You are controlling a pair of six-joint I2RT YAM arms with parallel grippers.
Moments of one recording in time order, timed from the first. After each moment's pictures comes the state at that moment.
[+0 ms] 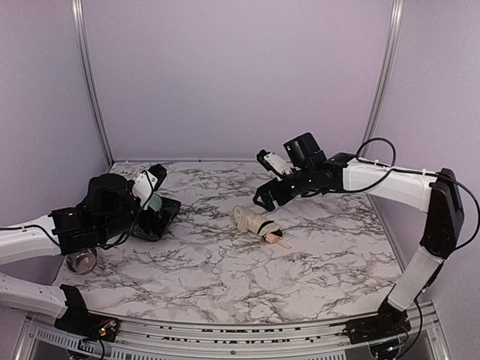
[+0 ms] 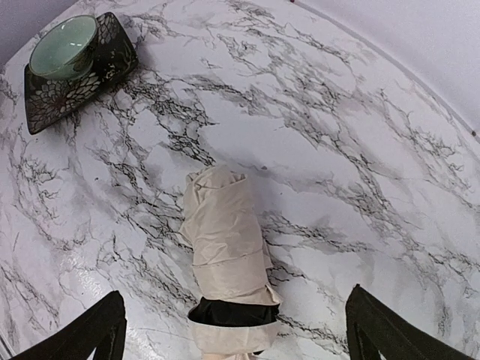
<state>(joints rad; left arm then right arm) -0.84 1.01 0.69 -0.08 -0.33 0.12 0.71 1.70 1.35 -0.46 -0.06 -0.02</state>
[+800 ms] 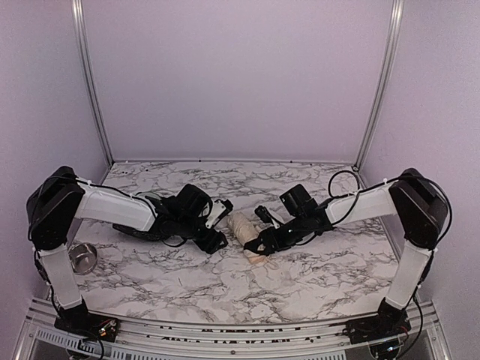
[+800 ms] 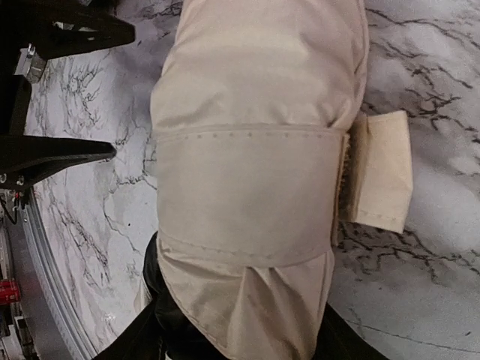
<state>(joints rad) -0.84 1.80 1.03 -0.08 0.06 0.00 0.65 1.83 1.00 -0.17 -0.53 0.24</state>
